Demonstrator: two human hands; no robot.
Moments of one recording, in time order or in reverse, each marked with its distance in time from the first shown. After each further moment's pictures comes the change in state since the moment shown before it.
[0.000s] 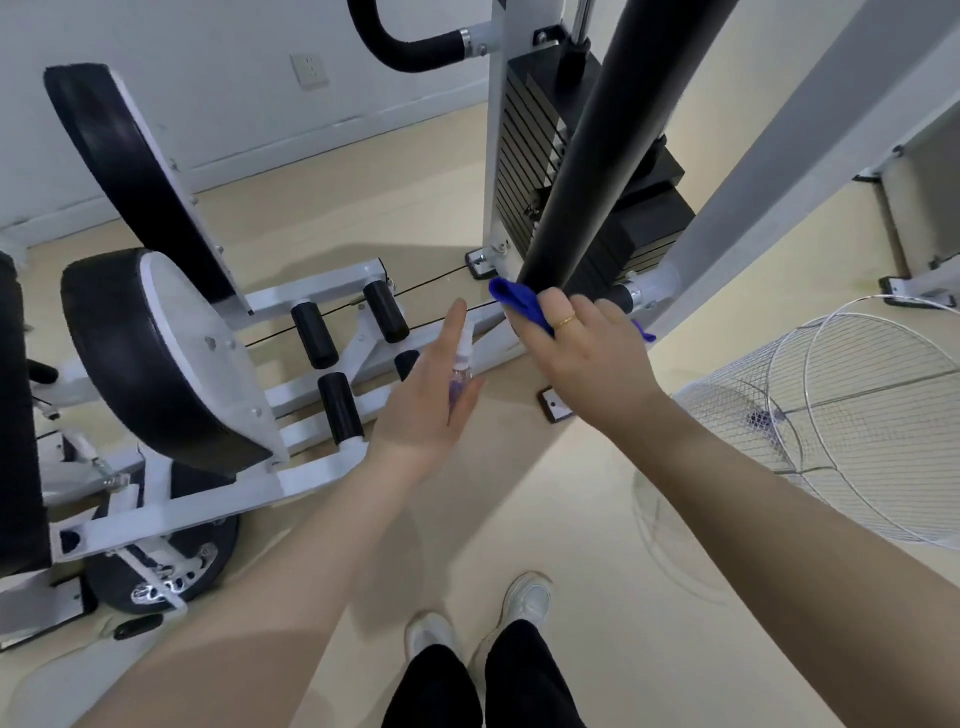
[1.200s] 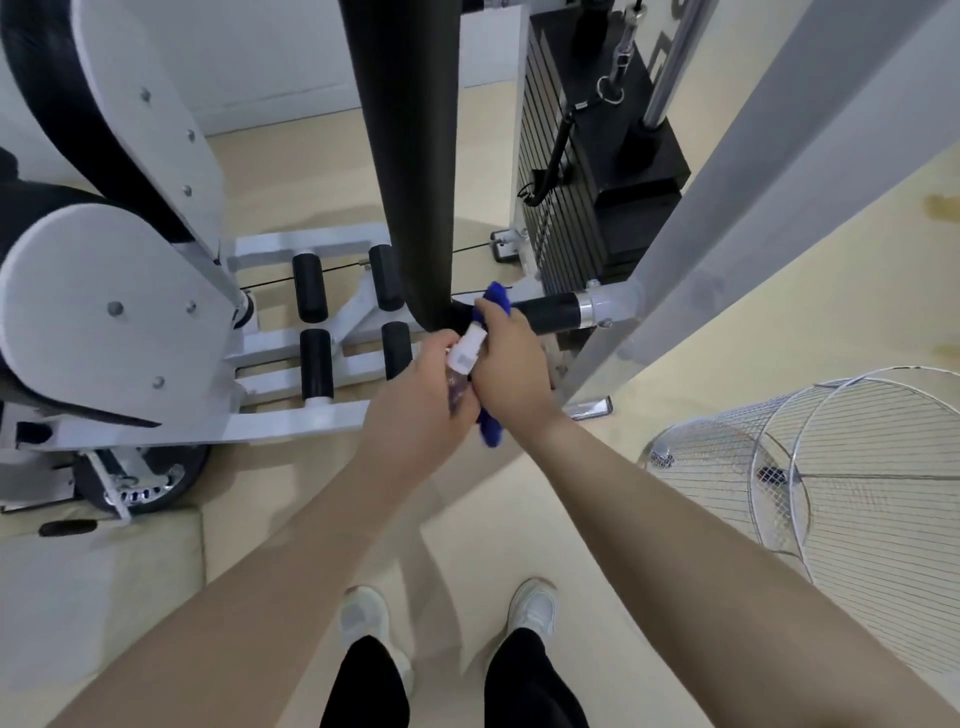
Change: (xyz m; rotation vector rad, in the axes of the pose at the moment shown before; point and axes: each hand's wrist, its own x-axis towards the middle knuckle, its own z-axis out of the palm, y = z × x) left_hand 0.032 0.065 0.105 0.169 0.251 -0.276; right_hand -0.017 0.035 0.073 1.004 -0.425 0.528
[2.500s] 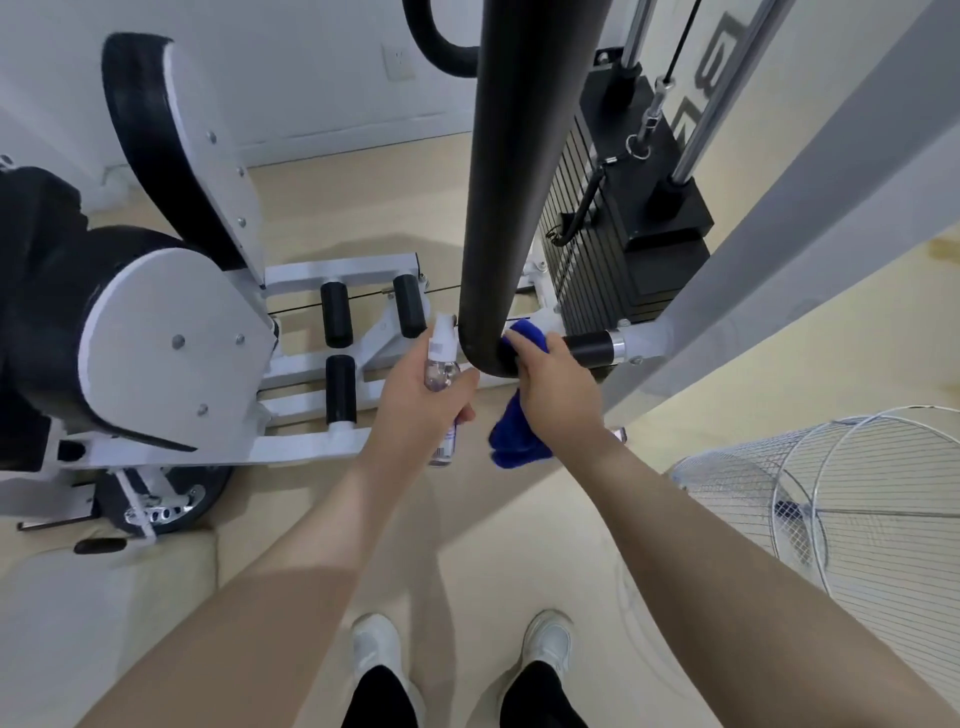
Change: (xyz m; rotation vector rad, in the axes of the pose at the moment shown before) left_hand 0.016 -0.003 -0.048 -0.719 -0.018 -0.283; right_hand 0.006 -0.012 -0.008 -0.355 -0.121 0.000
